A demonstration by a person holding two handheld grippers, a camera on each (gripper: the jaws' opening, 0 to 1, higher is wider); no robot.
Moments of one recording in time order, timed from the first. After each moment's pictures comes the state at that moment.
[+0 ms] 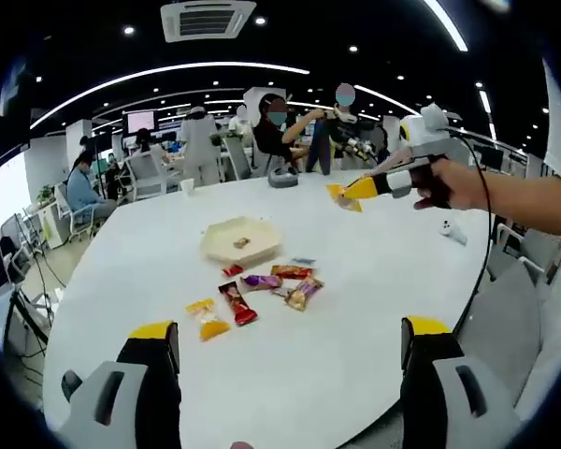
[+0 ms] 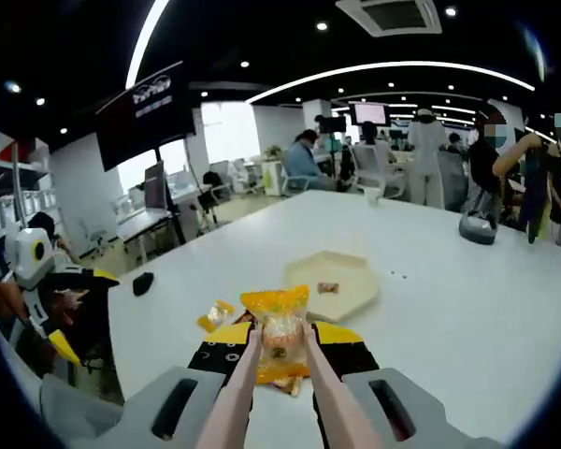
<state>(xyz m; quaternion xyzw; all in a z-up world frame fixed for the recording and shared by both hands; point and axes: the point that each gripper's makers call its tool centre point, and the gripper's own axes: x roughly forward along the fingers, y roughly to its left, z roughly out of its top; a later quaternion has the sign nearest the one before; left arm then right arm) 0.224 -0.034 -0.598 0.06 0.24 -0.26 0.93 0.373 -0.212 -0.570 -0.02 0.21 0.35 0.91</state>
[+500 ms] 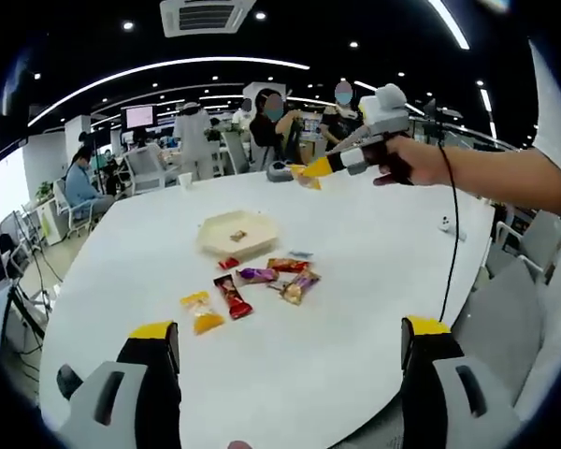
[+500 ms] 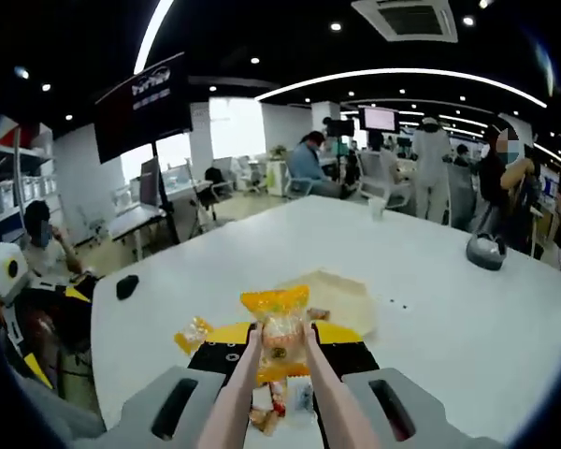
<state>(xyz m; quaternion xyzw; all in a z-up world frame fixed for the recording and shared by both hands) 0.220 -0.037 -0.607 0.05 0.25 -0.26 0.93 0.435 -0.190 -0.564 -0.05 0.20 0.36 0.91</state>
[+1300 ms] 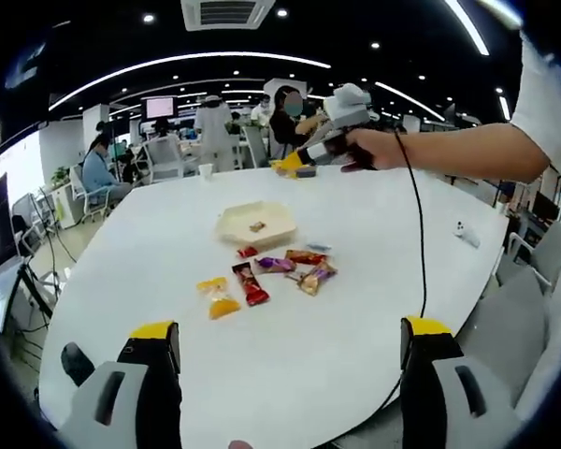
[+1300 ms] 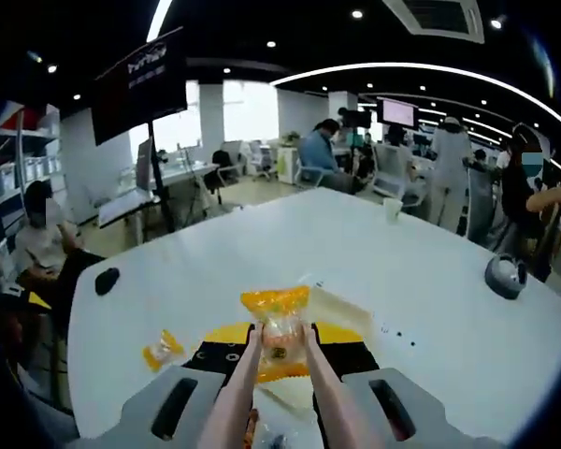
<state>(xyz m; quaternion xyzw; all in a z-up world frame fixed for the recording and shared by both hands) 0.215 -0.015 -0.615 0.03 0.26 -0.22 0.94 0.499 -0.138 -0.571 -0.09 0.22 0.39 0.89</state>
